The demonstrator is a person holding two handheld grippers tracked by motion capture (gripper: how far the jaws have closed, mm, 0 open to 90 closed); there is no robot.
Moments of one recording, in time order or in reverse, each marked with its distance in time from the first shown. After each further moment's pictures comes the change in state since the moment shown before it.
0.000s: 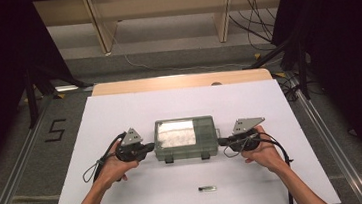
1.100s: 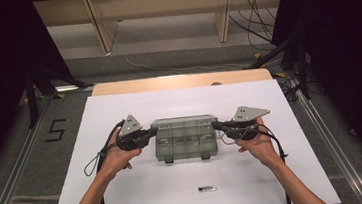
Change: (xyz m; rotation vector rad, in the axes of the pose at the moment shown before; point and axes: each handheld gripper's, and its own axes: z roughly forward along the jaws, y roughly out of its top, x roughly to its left) left arm -0.001 0.039 -0.006 -0.168 0.040 0.014; right arm -0.007 0.031 -0.003 -0.244 -0.099 0.023
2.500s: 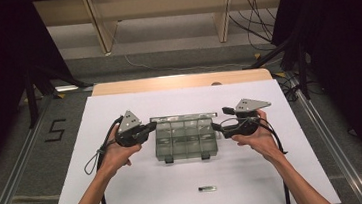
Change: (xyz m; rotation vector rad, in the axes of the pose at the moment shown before) left arm 0.001 0.013 -0.004 -0.027 0.046 0.005; right arm -0.016 0.007 0.001 0.062 -0.079 0.106
